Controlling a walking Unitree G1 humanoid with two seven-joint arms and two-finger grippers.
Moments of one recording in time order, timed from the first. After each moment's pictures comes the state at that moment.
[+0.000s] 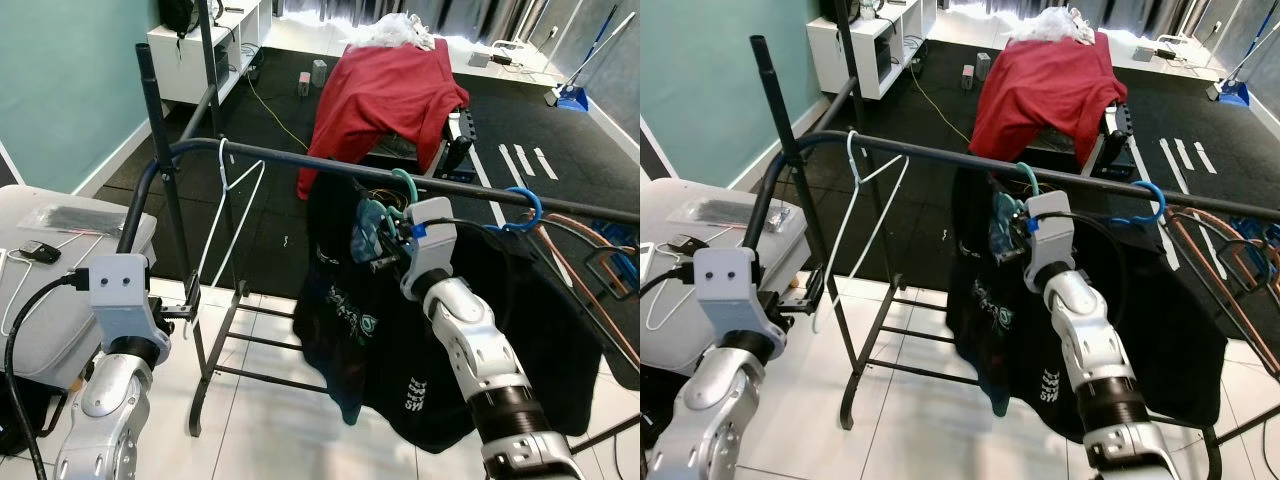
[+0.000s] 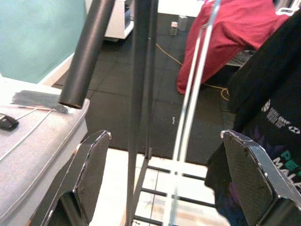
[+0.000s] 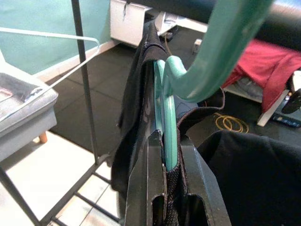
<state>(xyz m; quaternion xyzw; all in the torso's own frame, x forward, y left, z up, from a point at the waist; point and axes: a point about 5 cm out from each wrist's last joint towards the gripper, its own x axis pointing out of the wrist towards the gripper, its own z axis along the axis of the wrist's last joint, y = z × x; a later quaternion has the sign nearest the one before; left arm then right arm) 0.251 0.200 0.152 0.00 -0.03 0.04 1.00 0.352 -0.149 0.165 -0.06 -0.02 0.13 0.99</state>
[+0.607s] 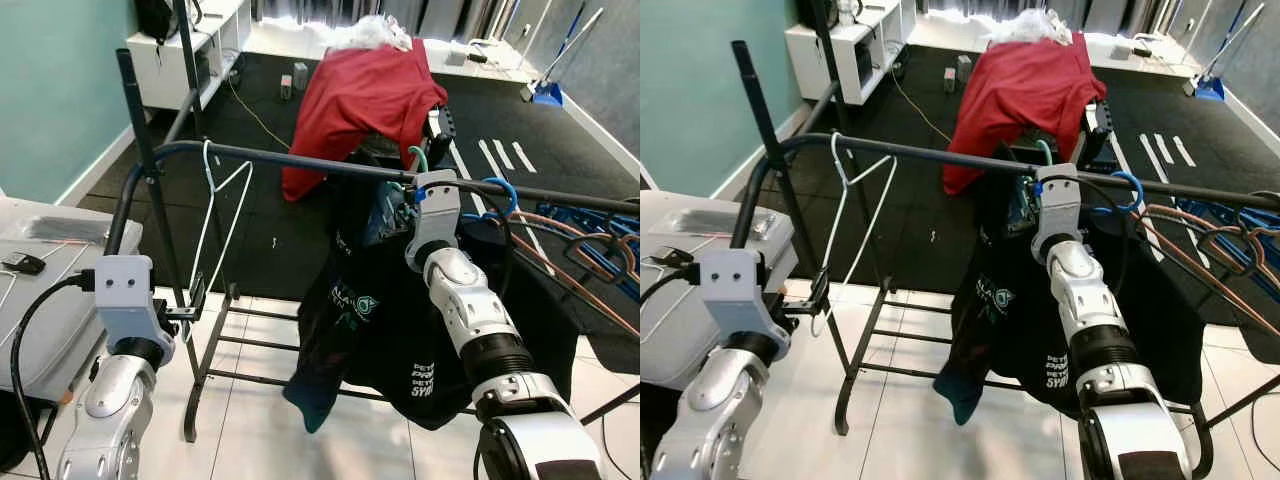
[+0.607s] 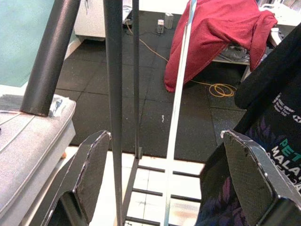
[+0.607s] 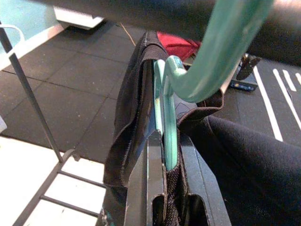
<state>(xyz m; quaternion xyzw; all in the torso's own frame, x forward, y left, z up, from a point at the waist) 0.251 0.200 0.151 -0.01 -0.03 0.04 1.00 0.387 -0.164 0.170 -0.05 0.03 0.05 1.00</state>
